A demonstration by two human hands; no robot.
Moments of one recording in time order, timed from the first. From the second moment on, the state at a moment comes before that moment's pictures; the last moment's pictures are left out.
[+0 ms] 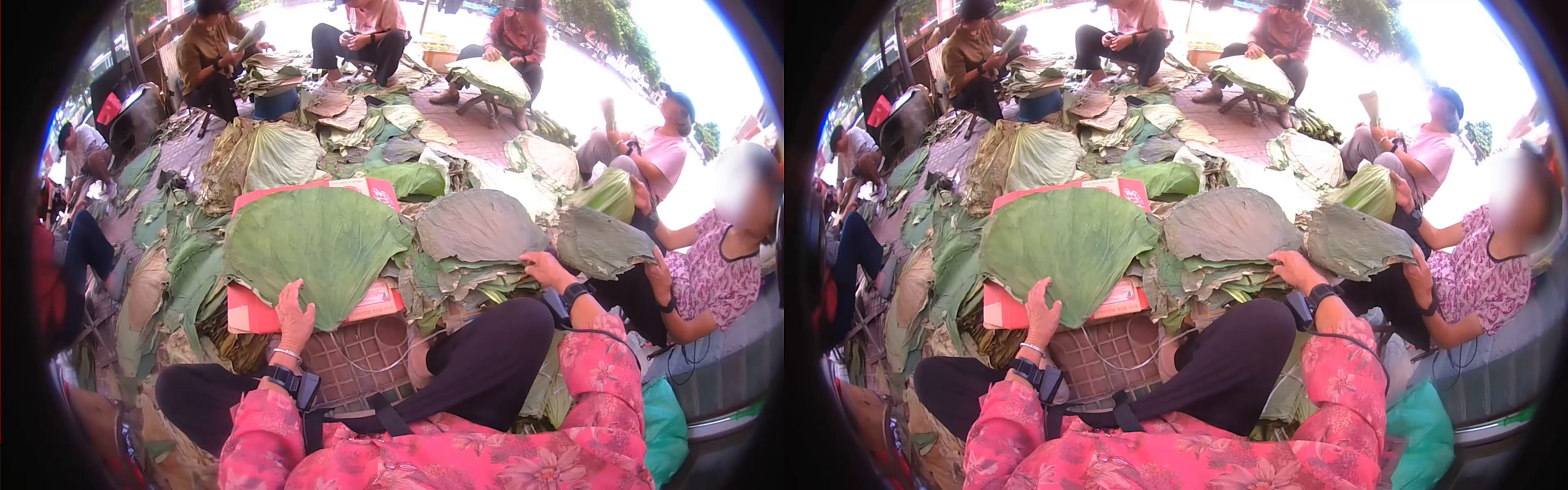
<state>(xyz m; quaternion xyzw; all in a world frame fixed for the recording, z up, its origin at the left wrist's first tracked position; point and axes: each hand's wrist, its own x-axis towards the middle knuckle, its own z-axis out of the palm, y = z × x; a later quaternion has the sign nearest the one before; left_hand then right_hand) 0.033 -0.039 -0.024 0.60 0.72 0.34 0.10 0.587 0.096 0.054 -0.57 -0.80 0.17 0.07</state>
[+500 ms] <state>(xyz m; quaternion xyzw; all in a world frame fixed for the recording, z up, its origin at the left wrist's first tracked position) 0.029 -0.034 -0.022 0.59 0.70 0.38 0.15 0.409 0.176 0.265 -0.49 -0.75 -0.08 0.43</state>
